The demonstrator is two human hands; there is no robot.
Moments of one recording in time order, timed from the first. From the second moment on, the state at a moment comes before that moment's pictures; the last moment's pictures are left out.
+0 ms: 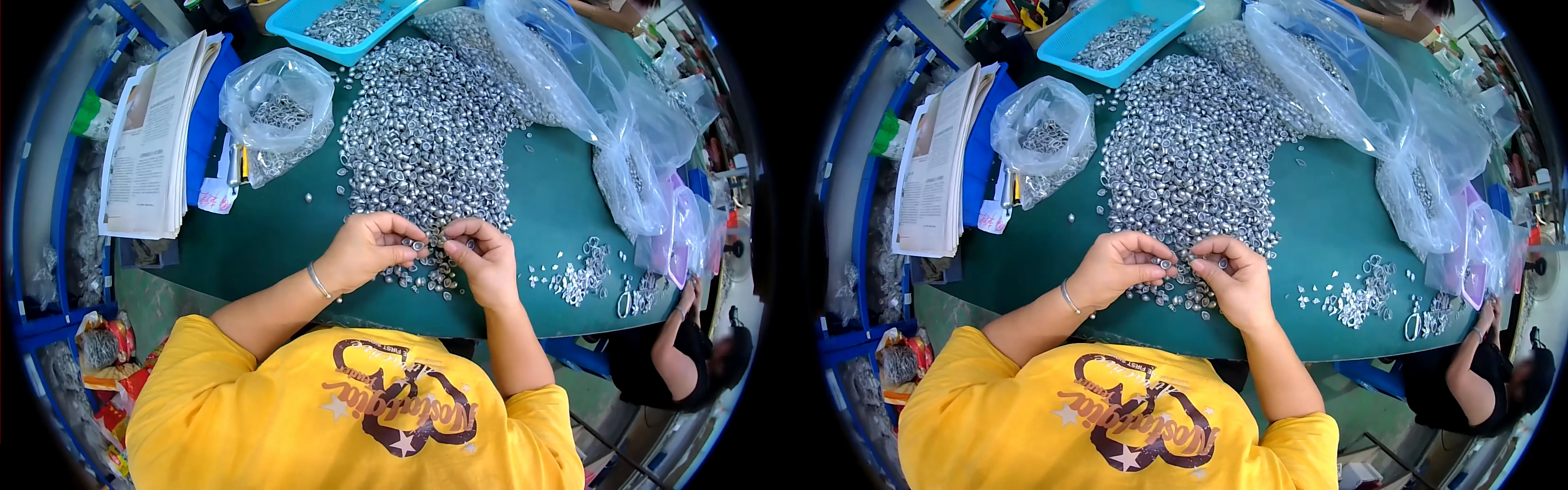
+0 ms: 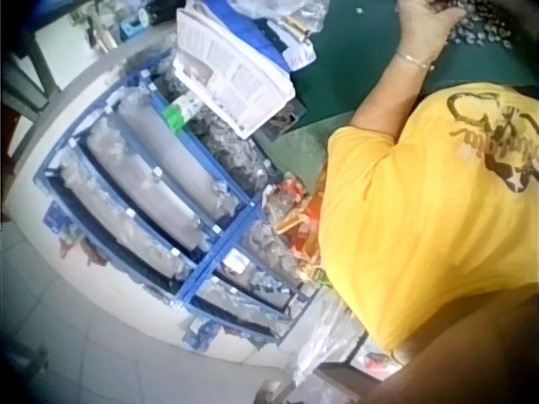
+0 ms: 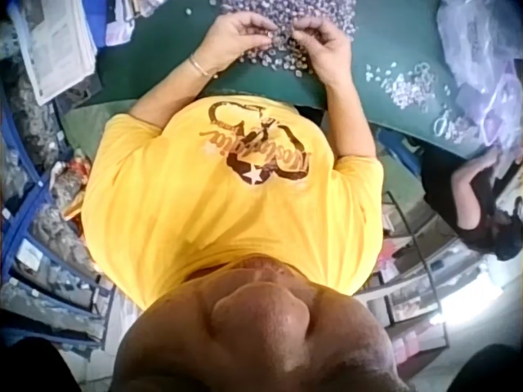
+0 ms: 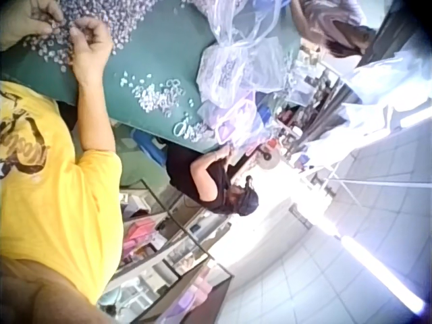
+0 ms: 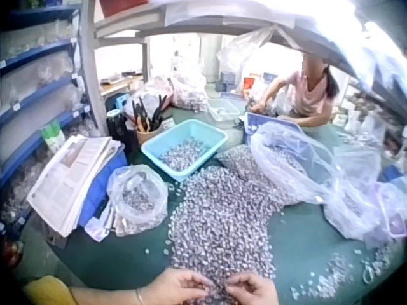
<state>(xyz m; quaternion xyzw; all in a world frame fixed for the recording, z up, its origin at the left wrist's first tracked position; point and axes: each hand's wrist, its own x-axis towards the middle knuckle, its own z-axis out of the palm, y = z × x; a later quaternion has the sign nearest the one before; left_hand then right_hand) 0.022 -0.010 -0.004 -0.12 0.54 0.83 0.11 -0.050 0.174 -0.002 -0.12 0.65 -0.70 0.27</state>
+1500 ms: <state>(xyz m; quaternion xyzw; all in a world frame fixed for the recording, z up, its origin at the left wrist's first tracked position) 0.025 -0.019 -0.004 -0.13 0.35 0.92 0.14 -0.036 0.187 -0.016 0.01 0.27 -0.86 0.44</state>
